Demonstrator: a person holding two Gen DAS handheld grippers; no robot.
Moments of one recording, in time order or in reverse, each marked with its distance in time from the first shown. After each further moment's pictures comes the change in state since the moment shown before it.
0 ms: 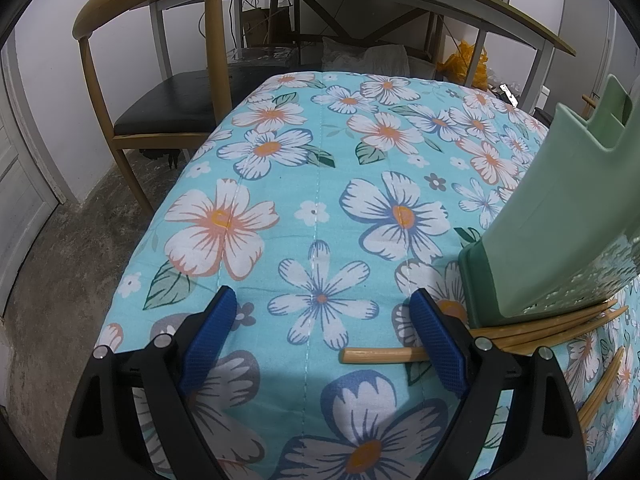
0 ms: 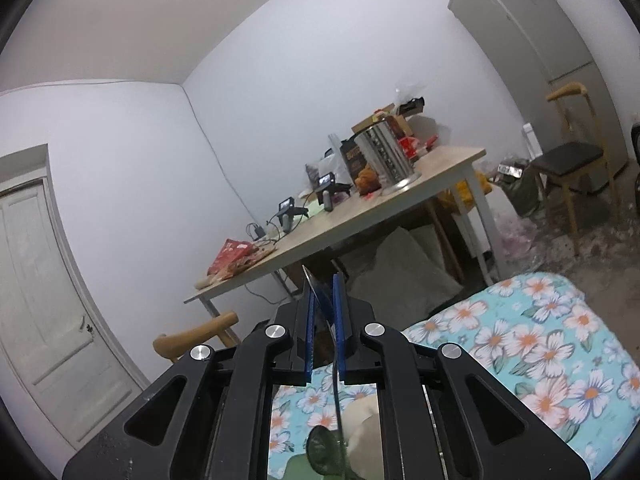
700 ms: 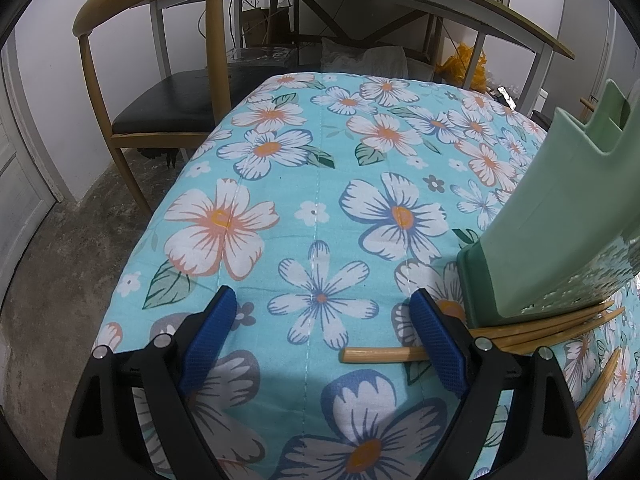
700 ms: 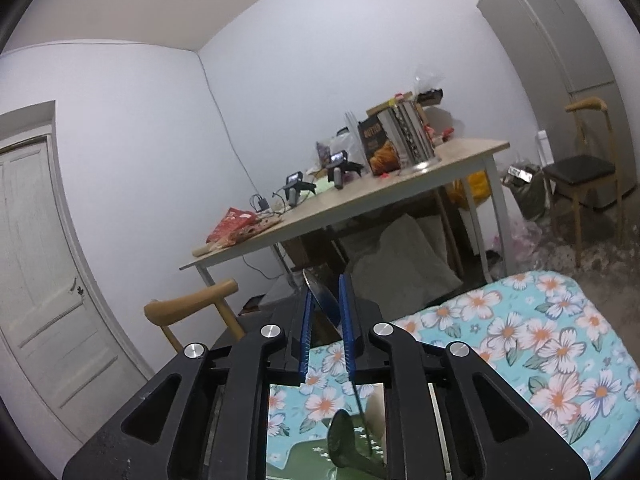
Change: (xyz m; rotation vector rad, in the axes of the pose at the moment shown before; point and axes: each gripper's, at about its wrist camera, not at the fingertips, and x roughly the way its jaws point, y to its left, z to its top) left arm -0.001 0.001 0.000 -0.004 -0.002 -0.012; right arm 0.015 0.032 -0.013 -0.122 0.051 0.009
